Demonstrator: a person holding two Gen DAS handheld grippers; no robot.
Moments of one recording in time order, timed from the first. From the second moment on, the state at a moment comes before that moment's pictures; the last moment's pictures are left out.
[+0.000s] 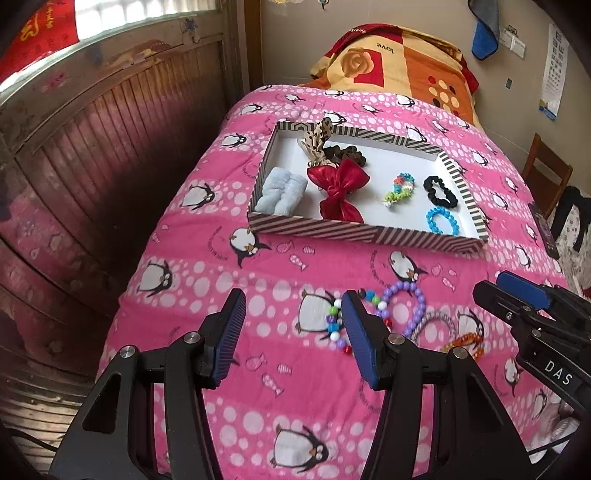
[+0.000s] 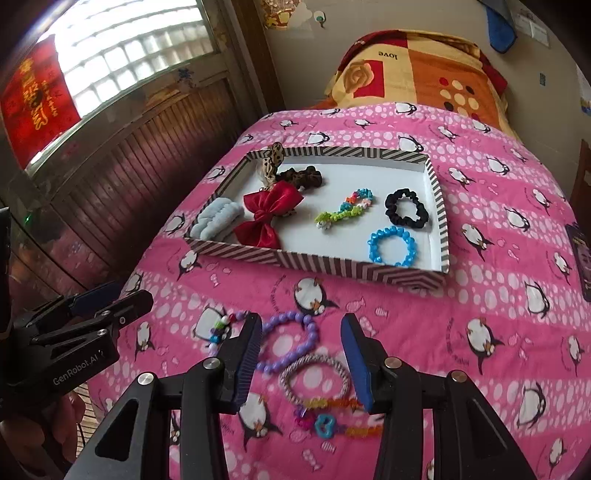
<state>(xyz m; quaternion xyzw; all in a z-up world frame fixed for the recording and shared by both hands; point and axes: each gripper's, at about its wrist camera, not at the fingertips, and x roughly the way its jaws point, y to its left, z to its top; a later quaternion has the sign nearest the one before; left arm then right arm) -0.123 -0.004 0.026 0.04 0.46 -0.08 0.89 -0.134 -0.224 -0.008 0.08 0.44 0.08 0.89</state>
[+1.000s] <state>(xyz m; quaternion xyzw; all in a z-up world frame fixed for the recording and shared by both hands) -0.190 -0.005 0.036 0.07 0.42 -0.10 0.90 -0.215 -0.230 -0.009 0.09 0.43 0.04 0.90</state>
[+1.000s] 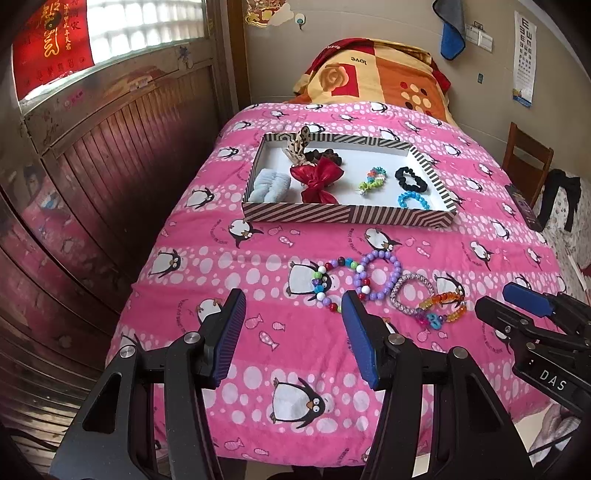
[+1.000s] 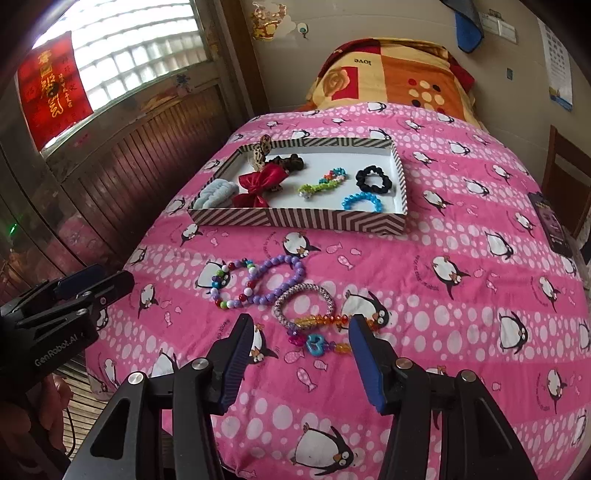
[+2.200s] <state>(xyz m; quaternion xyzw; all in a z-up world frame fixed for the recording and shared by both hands) -0.113 0.025 -0.026 -0.02 0.54 -0.08 0.84 -0.150 -0.250 -0.062 0.07 0.49 0.06 0.87</state>
